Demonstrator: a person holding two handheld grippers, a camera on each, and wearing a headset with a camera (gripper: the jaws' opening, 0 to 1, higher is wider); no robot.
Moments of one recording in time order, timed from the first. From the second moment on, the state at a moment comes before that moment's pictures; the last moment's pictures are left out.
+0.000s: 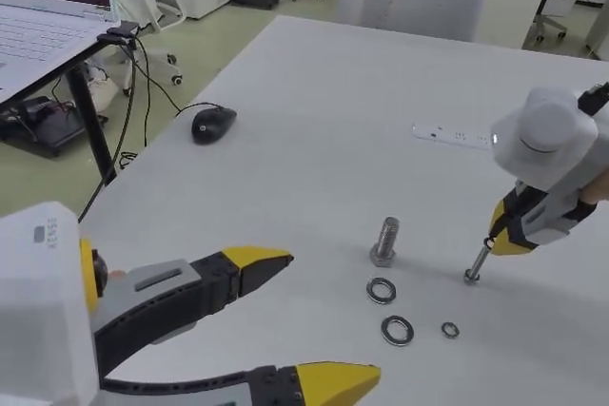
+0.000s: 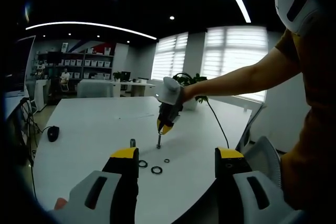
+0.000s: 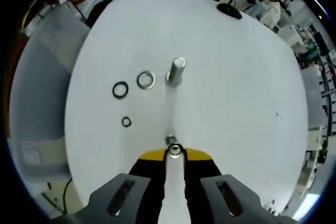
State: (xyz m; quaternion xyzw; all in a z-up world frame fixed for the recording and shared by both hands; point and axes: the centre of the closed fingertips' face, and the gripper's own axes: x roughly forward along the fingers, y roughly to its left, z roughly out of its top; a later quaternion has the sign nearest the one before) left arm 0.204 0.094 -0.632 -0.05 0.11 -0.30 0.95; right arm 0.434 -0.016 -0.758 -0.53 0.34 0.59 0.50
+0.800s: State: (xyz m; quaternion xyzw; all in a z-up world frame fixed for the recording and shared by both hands) left arm 0.205 0.094 -0.634 -0.06 0.11 -0.29 0.95; right arm 0.435 -0.017 -0.793 -0.53 0.36 0.59 0.49
